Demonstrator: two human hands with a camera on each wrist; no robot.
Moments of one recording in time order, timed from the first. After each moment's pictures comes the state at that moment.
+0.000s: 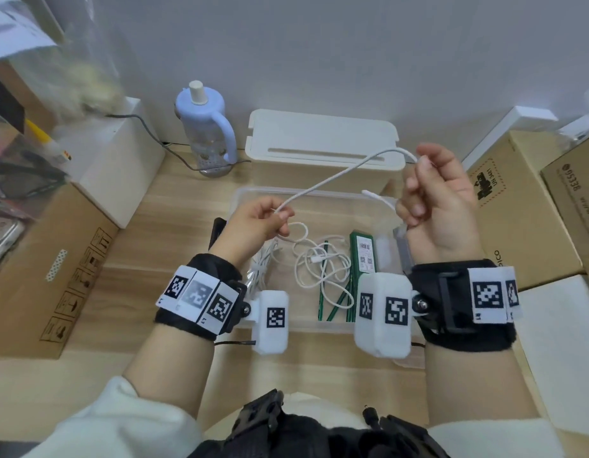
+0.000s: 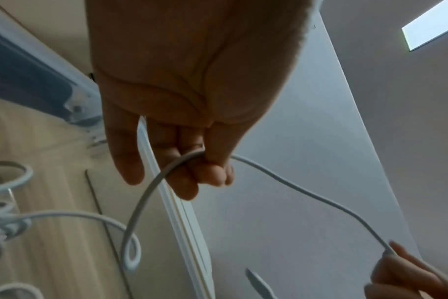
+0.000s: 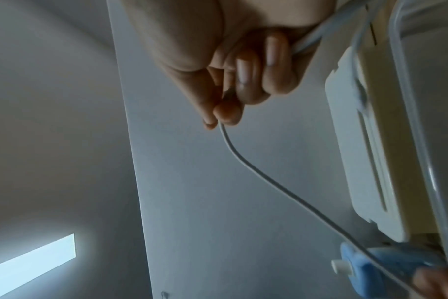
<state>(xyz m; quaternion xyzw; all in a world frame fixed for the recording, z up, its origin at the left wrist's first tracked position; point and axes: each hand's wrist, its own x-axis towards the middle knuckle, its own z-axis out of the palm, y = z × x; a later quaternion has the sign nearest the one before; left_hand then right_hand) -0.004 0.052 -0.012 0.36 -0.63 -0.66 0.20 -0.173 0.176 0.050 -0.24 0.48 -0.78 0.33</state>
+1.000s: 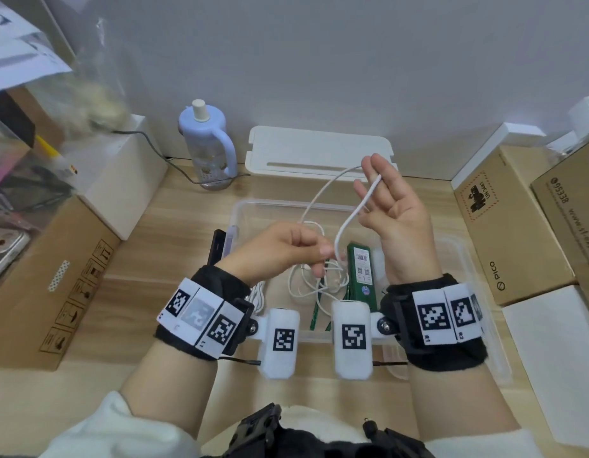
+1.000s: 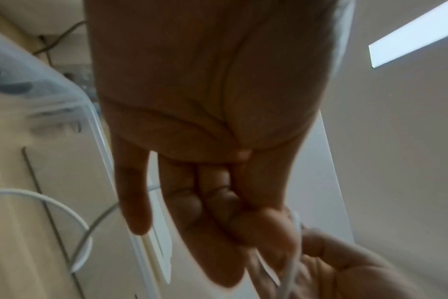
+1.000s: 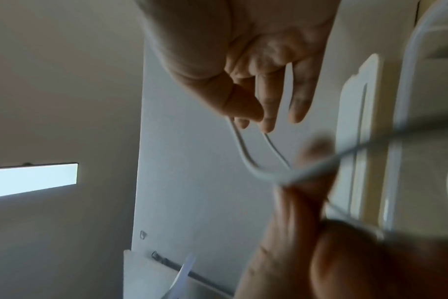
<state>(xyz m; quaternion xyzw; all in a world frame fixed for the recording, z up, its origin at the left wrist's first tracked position) -0.009 0.075 0.019 0.18 -0.70 -0.69 0.05 -0.146 0.174 0.048 -0.31 0.60 -0.67 0.32</state>
